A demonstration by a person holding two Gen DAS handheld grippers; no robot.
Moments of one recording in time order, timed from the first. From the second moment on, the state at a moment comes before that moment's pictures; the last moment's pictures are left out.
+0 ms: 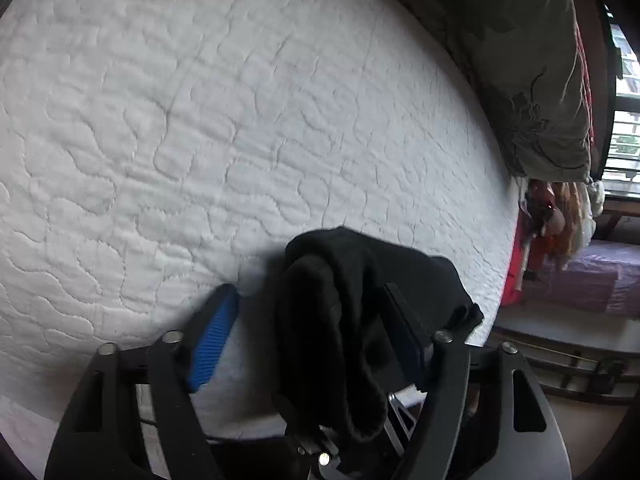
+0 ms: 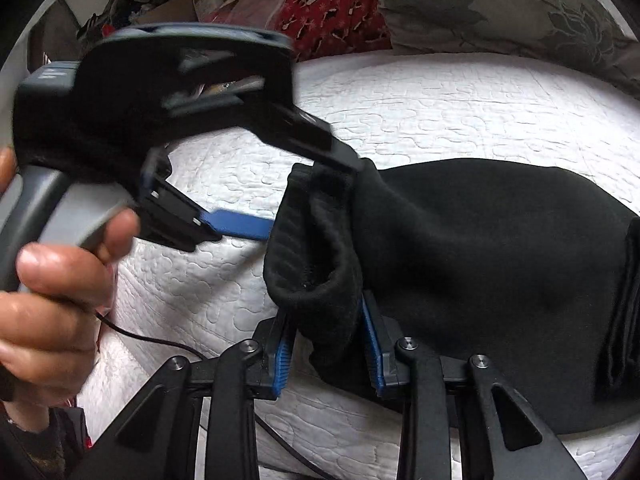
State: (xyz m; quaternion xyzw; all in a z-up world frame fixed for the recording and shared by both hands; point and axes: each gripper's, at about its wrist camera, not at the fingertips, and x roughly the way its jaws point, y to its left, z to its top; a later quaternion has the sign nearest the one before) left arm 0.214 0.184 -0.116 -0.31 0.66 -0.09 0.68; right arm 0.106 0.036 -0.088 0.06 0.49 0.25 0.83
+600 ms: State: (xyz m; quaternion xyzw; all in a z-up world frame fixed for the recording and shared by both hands) left arm 0.185 0.153 -0.059 -0.41 0.61 -0.13 0.67; right arm 0.099 -0.021 -0.046 0.13 0.47 0.26 0.83
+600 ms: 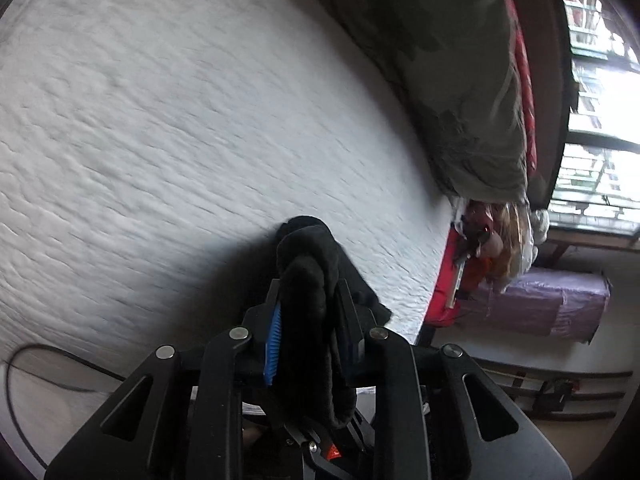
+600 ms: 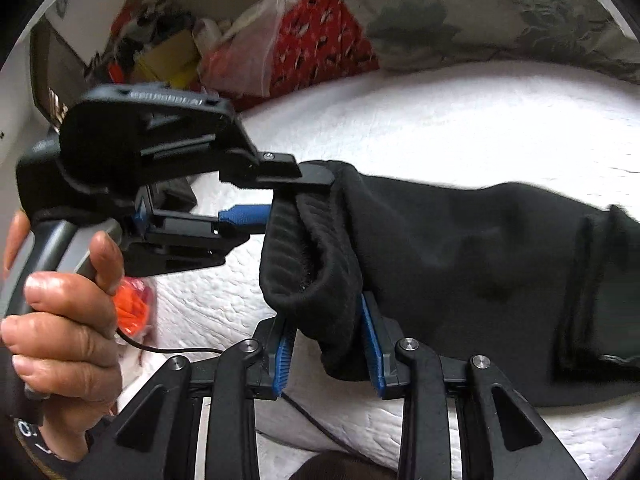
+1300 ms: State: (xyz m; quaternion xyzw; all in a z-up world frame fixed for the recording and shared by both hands) left arm 0.199 -0.092 -0.075 -0.22 0.70 -0.17 0.66; right arm 0.079 -0.286 -0.102 0.39 0.48 0.12 0.77
